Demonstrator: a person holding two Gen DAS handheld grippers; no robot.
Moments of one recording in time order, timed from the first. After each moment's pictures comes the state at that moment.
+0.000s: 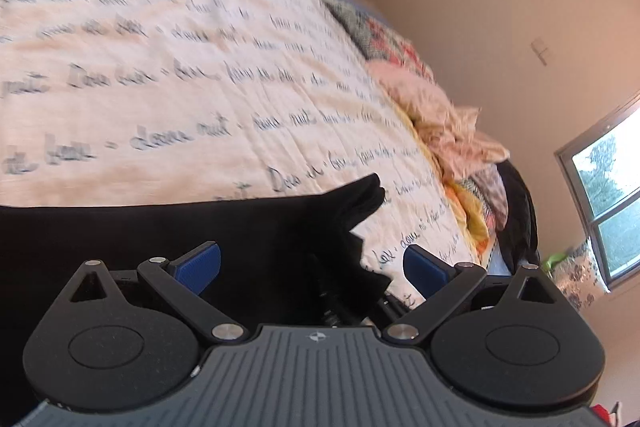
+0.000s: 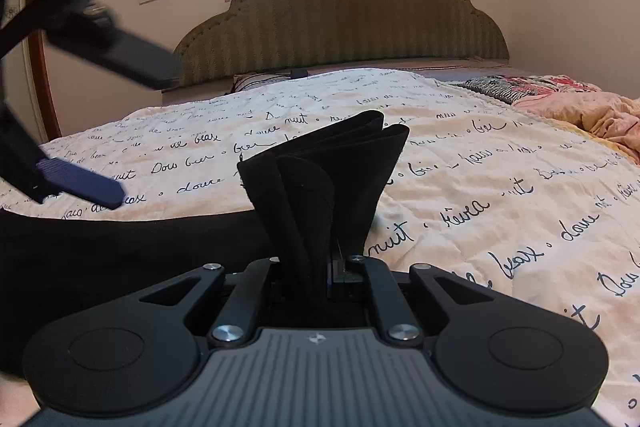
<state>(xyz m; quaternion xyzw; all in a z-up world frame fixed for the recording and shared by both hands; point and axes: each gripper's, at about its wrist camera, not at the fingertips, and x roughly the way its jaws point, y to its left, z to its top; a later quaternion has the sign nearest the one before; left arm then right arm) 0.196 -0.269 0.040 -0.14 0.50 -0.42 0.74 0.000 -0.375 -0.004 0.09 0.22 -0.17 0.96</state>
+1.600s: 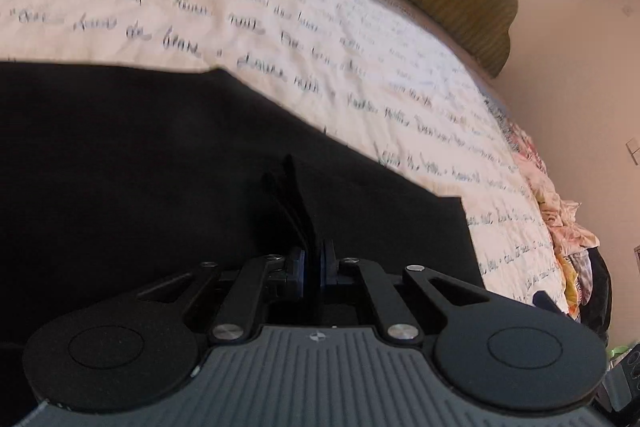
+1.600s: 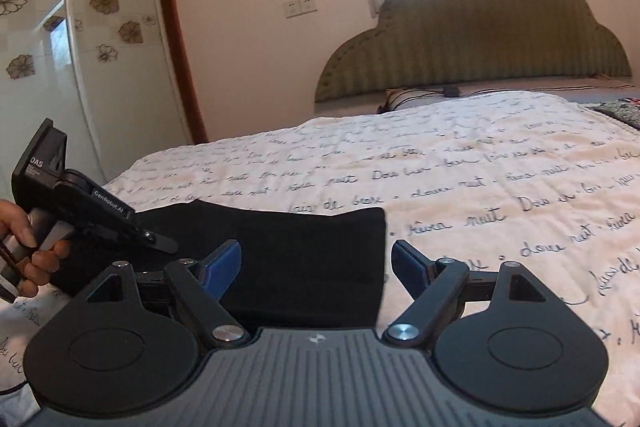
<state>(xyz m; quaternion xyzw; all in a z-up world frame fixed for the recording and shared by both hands) 0.170 0.042 0.014 -0.19 0.45 -0.22 0.84 -0.049 -0.251 0.036 0.09 0.19 0.05 0.98</state>
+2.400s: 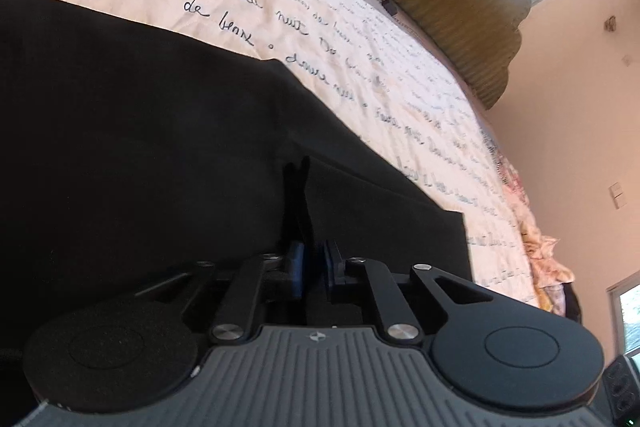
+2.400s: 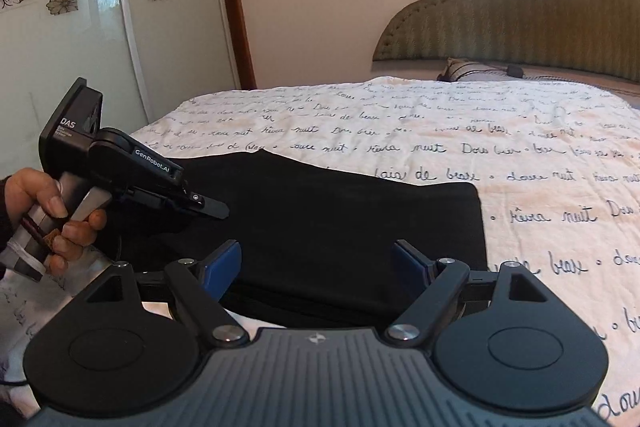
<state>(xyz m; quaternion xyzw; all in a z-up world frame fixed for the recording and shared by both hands) 0.160 0.084 -0.009 -0.27 0.45 -0.22 0.82 -0.015 -0.192 0.035 0.05 0.25 0.12 0.96</state>
